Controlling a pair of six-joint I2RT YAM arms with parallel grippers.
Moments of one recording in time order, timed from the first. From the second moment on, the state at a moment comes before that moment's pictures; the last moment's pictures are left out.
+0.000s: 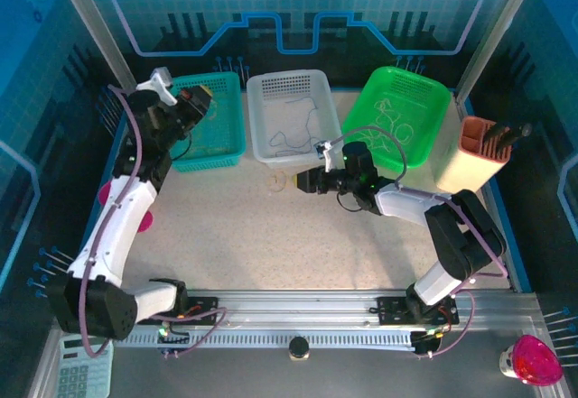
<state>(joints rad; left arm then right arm) -0.05 1.22 1.18 -0.10 0.26 -0.86 0.49 1.60 0.80 0.31 -0.61 0.45</state>
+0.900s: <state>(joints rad) 0.09 1.49 1.20 -0.19 0.30 -0.71 0.62 1.57 0.96 -0.05 -0.34 0.25</state>
